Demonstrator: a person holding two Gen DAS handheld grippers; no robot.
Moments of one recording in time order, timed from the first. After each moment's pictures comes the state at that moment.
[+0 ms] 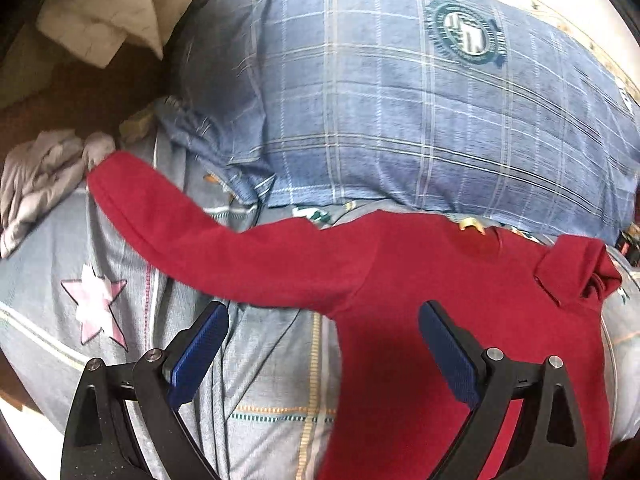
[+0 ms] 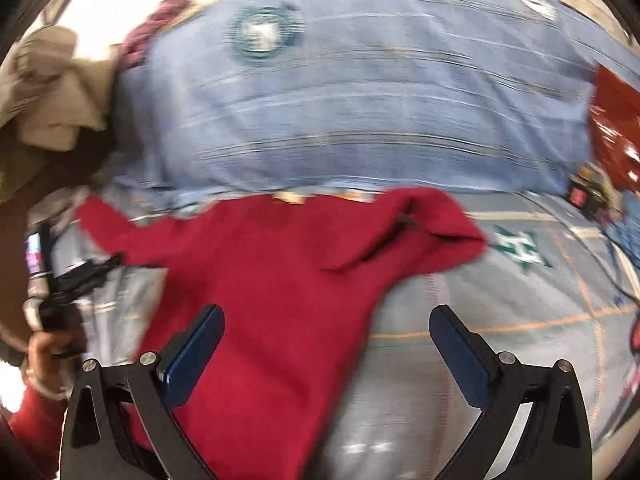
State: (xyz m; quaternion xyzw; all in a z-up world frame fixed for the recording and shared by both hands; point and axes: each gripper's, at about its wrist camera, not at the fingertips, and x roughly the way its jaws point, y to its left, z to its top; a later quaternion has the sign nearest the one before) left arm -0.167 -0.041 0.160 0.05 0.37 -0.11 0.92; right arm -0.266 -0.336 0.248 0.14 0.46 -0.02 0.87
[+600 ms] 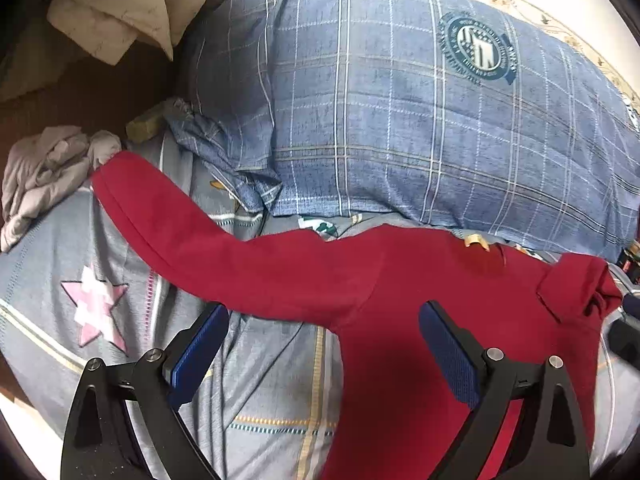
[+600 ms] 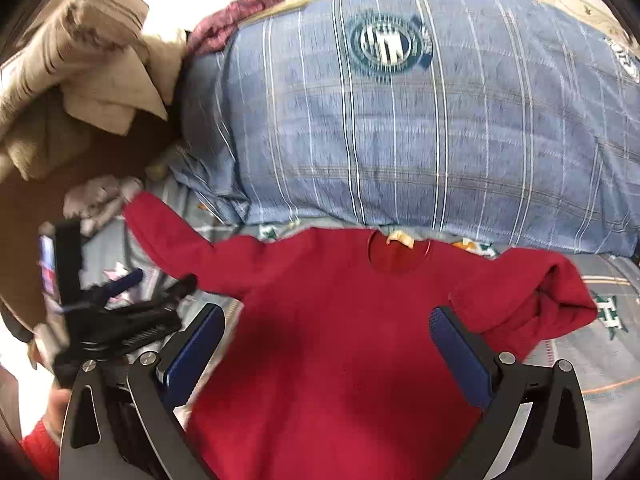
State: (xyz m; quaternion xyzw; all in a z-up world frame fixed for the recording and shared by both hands) left arm -0.144 -0.046 0.160 0.03 0.38 -0.09 0.92; right arm -0.190 -0.233 0.226 0.11 0.43 0.04 0.90
